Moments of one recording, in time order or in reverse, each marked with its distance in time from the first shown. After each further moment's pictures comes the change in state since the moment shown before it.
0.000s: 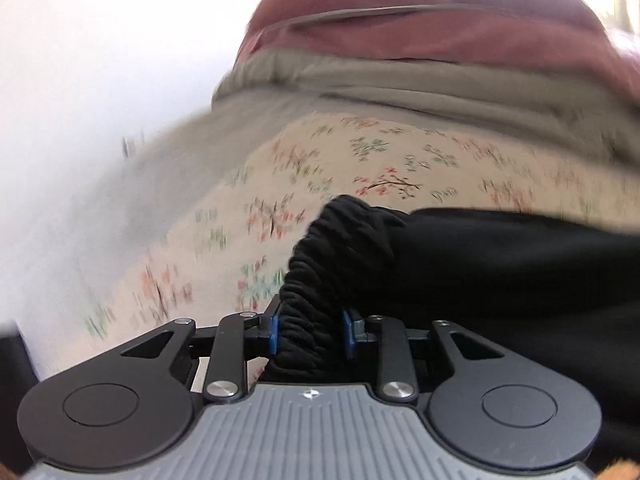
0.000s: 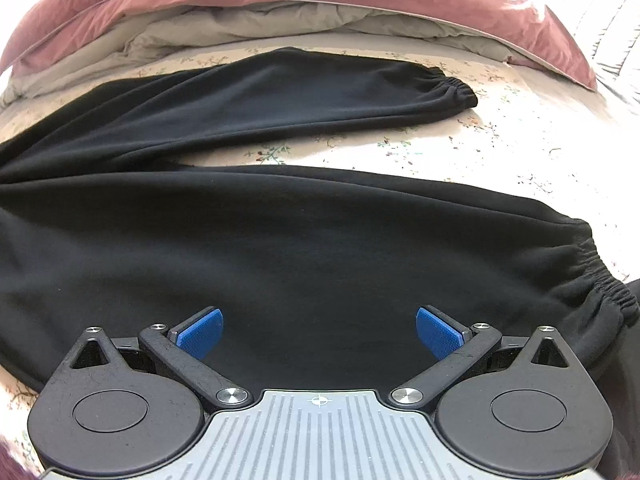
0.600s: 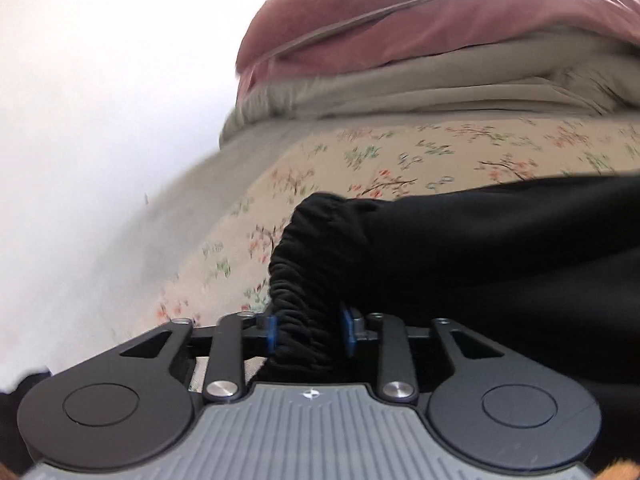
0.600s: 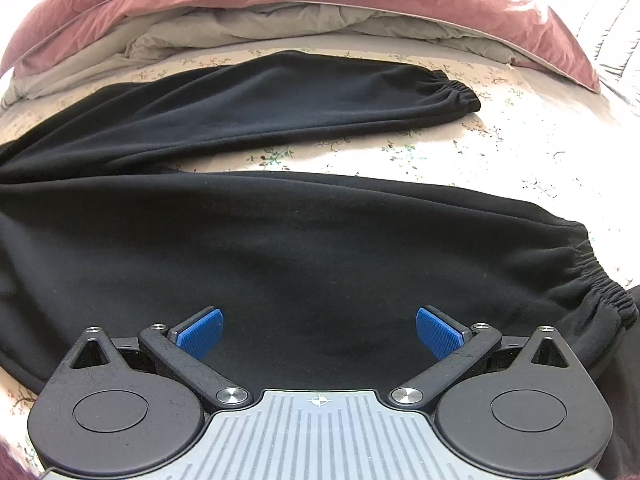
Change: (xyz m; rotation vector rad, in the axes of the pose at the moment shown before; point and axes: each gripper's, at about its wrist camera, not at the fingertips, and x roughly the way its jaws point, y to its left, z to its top) left arm 0.002 -0.028 -0.016 0.122 -0.089 0.108; right arm 0.000 0.001 0.004 -0.004 0.000 0.004
